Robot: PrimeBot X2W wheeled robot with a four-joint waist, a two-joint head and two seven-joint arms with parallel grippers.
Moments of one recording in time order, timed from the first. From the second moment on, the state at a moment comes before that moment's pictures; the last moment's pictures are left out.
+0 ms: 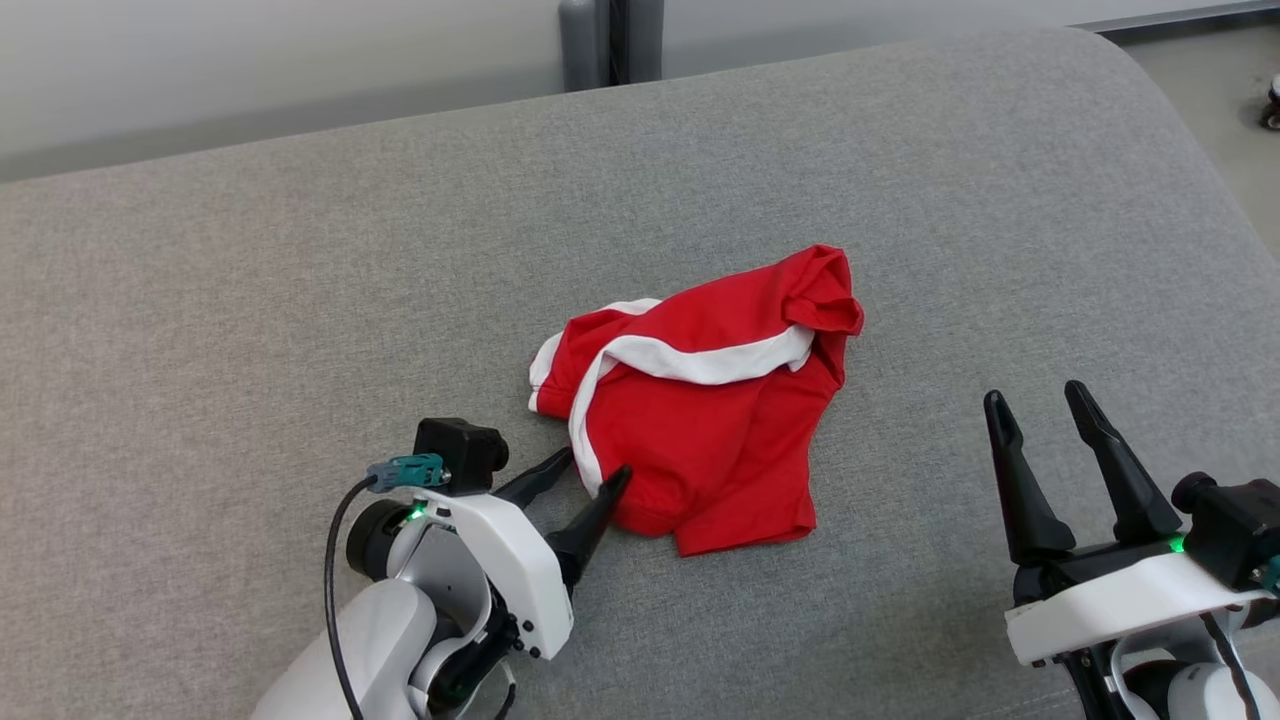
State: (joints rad) left arm -0.40 0.20 -0.64 0.37 -0.75 -0.08 0.14; right arm -0.05 -0.05 0.04 -0.09 0.27 0.13 -0.02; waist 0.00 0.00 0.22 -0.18
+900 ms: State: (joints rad) left arm -0.32 0.48 -0.75 0.10 -0.31 0.19 0.00; right arm -0.05 -0.05 -0.02 -0.06 0.29 0.13 -0.03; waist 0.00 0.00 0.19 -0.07
